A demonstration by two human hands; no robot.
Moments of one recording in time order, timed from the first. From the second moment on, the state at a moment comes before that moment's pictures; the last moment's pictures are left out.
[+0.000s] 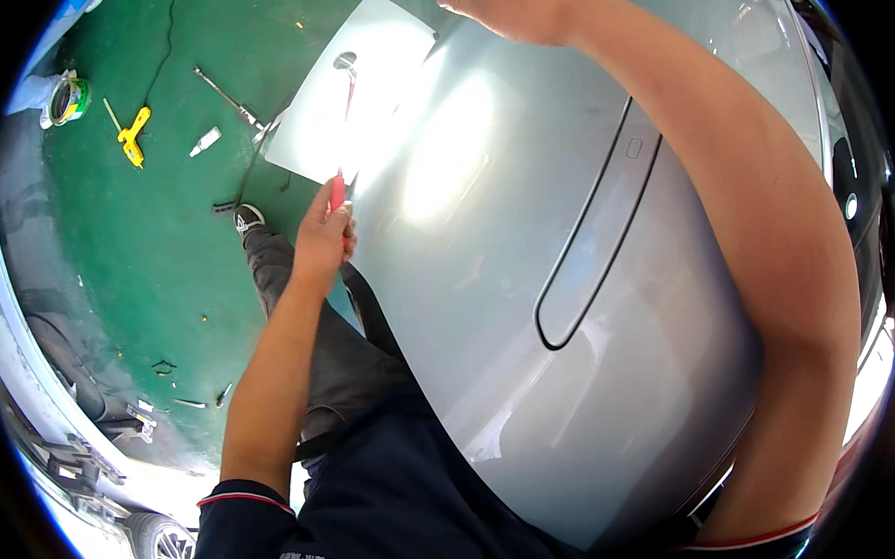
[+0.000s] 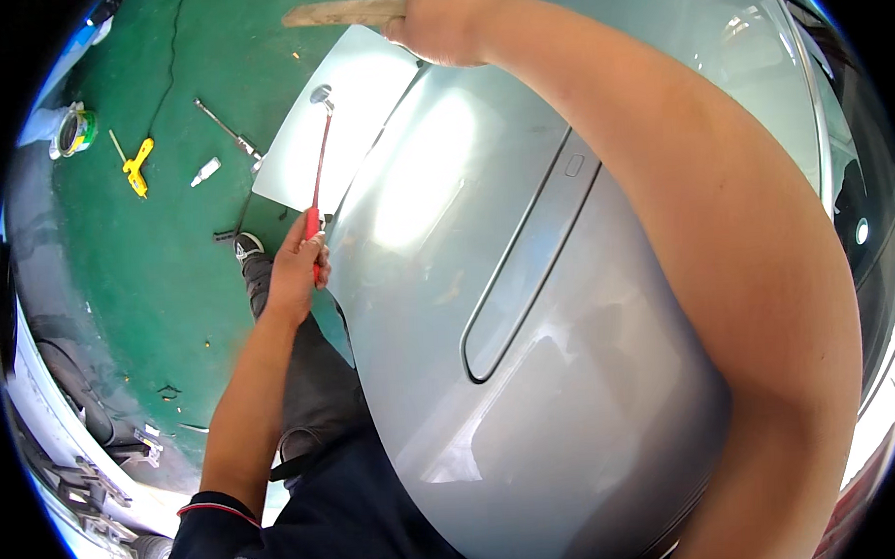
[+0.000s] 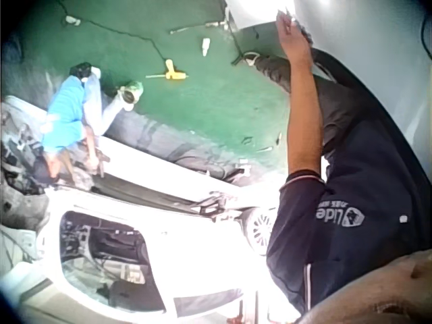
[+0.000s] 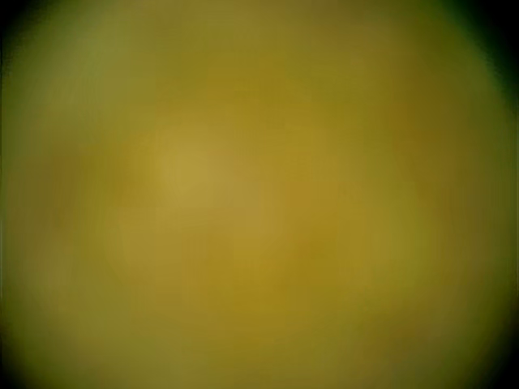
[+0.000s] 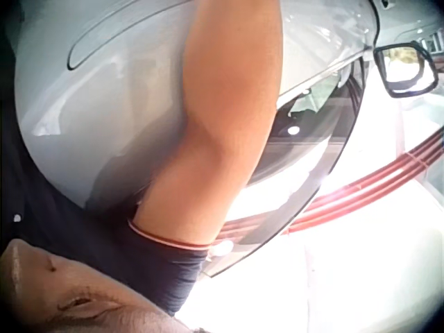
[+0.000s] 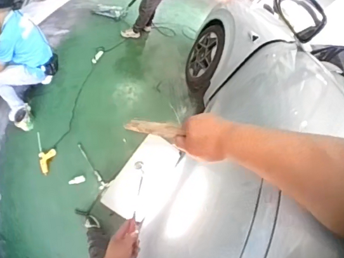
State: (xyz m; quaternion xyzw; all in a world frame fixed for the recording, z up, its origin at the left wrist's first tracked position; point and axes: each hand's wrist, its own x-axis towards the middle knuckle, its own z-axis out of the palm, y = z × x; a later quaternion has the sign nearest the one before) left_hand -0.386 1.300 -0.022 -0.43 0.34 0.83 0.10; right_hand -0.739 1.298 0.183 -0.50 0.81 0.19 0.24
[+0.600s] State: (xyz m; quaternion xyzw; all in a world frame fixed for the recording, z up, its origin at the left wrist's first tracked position) left_hand -0.395 1.321 -0.048 -0.43 0.31 0.84 0.12; right_hand -0.706 1.284 0.148 -0.52 0.78 0.23 0.28
